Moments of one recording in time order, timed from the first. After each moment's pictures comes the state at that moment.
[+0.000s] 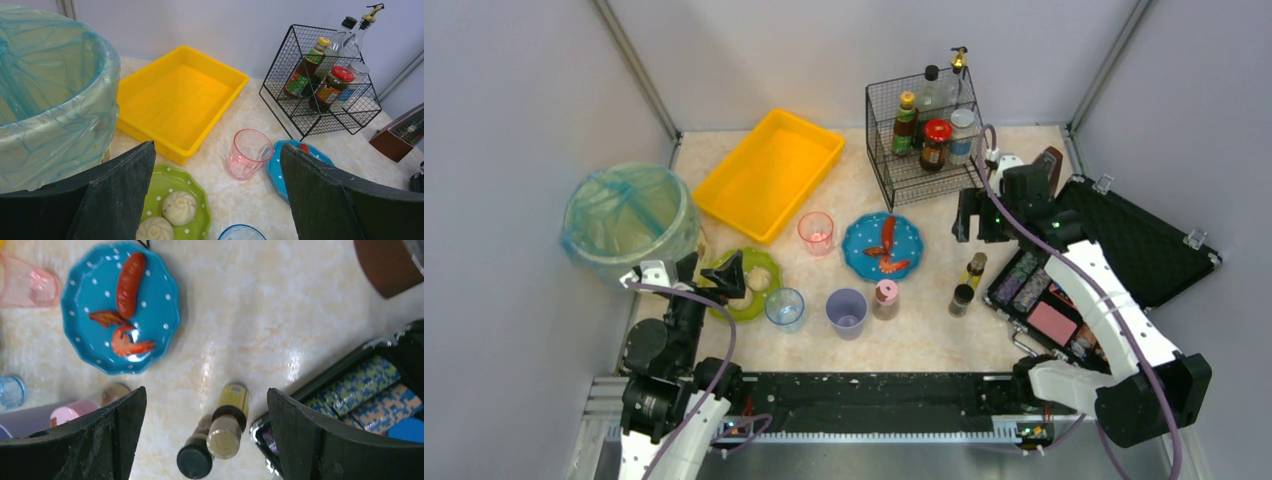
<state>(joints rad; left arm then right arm) -0.26 0.07 0.59 -0.41 -0.17 -0.25 0.29 1.13 1.09 -0.68 -0.03 0.20</state>
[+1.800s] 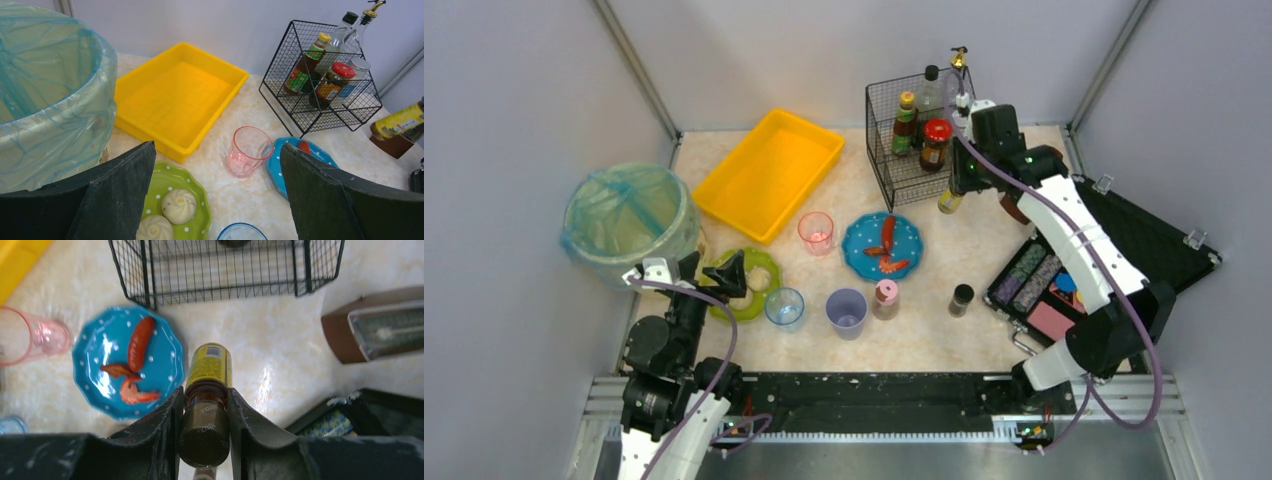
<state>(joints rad) -0.26 0.08 0.59 -0.41 -0.16 -0.25 0.39 1.46 1.52 -0.83 0.11 0.16</state>
